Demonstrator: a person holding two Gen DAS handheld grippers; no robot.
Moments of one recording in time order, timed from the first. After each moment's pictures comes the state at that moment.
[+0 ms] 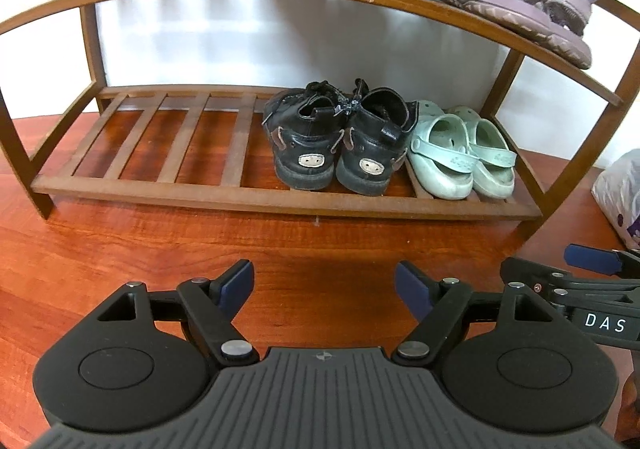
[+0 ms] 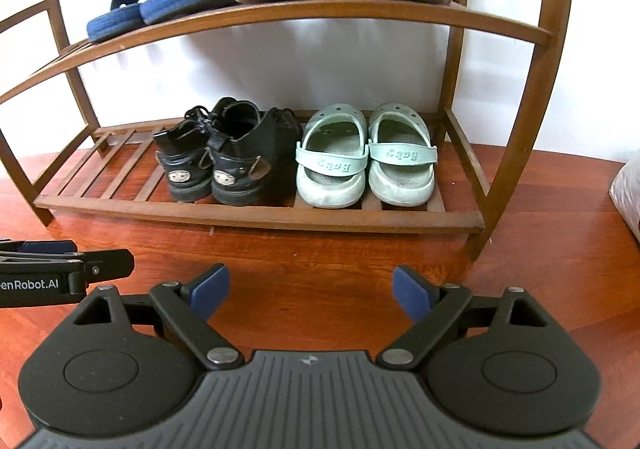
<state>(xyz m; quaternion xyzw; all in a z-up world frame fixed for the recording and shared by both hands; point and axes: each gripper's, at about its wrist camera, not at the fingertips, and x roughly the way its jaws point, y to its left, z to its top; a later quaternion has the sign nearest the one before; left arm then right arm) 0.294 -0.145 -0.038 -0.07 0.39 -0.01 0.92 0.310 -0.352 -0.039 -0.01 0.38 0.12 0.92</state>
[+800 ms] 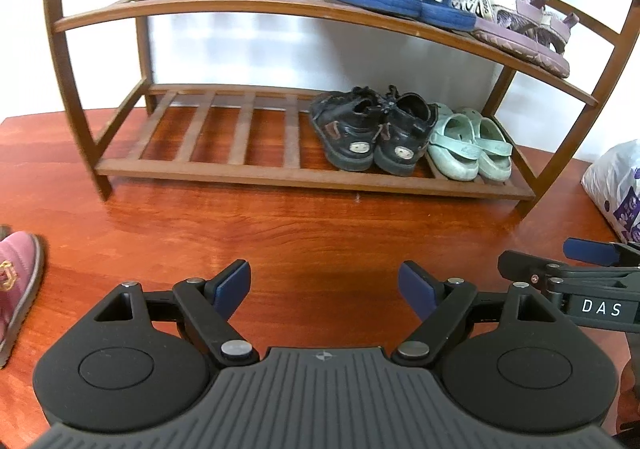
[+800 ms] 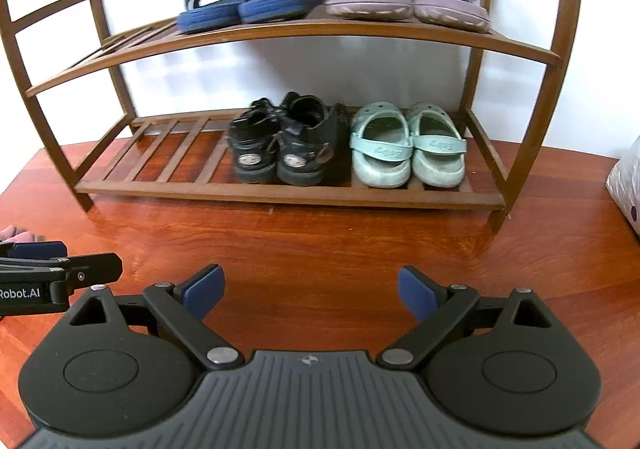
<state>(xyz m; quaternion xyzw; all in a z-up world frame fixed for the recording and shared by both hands) 0.216 -0.081 -0.008 -0.08 0.39 -0.01 0.92 0.242 -0.294 -0.011 -0.02 0.38 0.12 0.92</state>
